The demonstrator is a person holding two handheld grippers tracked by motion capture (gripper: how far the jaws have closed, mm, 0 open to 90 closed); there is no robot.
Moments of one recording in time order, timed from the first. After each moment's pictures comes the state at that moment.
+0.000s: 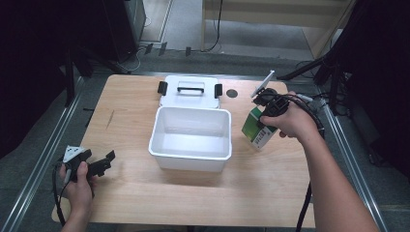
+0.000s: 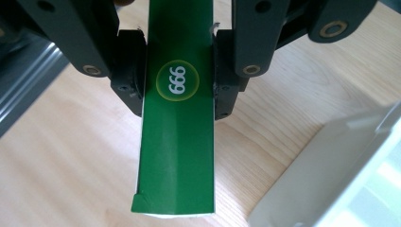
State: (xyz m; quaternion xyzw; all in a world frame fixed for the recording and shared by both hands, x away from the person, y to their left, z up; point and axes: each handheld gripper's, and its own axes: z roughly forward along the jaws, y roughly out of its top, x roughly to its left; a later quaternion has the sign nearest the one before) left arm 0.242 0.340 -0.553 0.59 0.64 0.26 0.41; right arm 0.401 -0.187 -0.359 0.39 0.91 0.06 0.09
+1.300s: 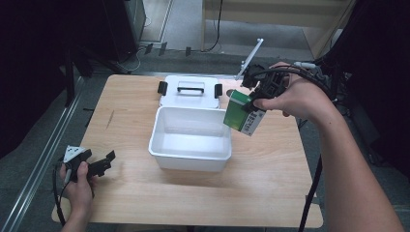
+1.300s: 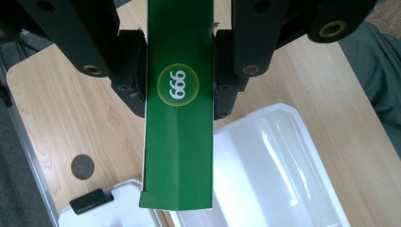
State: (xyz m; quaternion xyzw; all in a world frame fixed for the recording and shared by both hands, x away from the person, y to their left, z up) left arm 0.242 0.340 -0.552 0.60 0.64 0.26 0.41; right arm 0.368 -0.136 -0.252 0.19 0.97 0.13 0.10
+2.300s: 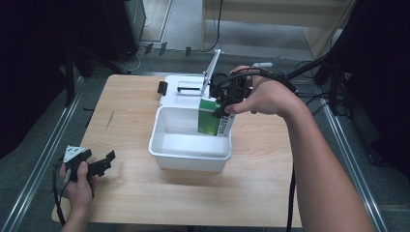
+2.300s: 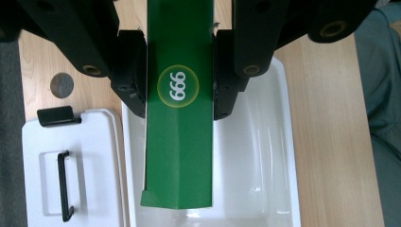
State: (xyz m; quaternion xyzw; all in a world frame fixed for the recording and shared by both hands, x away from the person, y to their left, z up) left arm 0.242 0.340 -0.553 0.60 0.64 0.26 0.41; right arm 0.371 -0.071 -0.276 0.04 0.99 0.14 0.08
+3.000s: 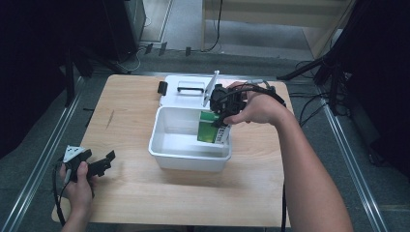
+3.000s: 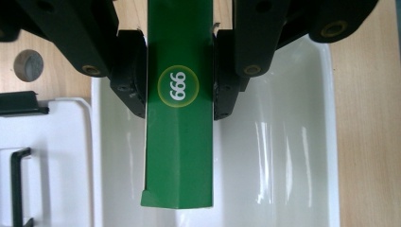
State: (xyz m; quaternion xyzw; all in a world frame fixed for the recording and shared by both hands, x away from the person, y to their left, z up) left arm 0.243 0.340 -0.553 0.60 0.64 0.26 0.41; right arm 0.392 -0.075 -0.345 0.02 0.99 0.15 0.06
